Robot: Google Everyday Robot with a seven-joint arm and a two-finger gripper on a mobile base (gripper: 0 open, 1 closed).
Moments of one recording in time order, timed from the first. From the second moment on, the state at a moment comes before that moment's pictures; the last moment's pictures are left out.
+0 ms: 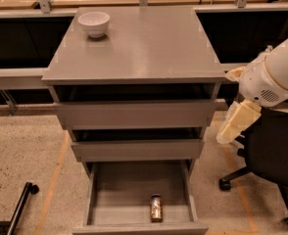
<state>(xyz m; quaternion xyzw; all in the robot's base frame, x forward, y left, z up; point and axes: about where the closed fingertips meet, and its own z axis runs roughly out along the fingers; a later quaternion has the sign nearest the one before) 0.491 -0.192 0.877 -0.58 0.78 0.06 0.24</state>
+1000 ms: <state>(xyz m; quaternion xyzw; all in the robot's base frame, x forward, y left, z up) 0.477 -0.178 0.724 -0.48 0.86 0.11 0.11</state>
